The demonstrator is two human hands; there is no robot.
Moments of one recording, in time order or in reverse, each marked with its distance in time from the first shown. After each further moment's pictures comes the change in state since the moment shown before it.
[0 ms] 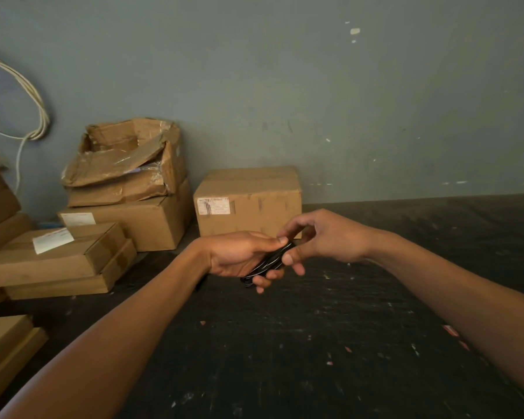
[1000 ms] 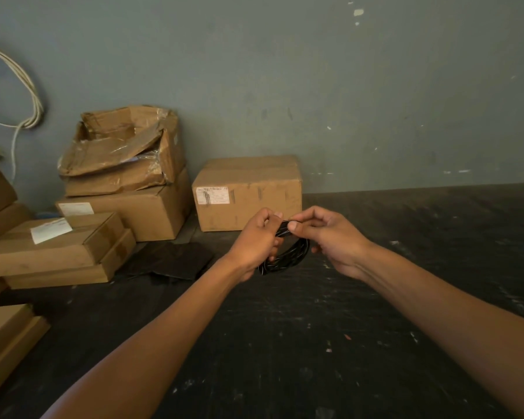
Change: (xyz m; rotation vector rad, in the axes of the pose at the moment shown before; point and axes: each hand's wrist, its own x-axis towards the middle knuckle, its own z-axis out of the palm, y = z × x) left_hand 0.042 -0.023 0.029 -0.054 0.871 0.280; right_hand 0.011 0.032 0.035 0.653 0.407 0.129
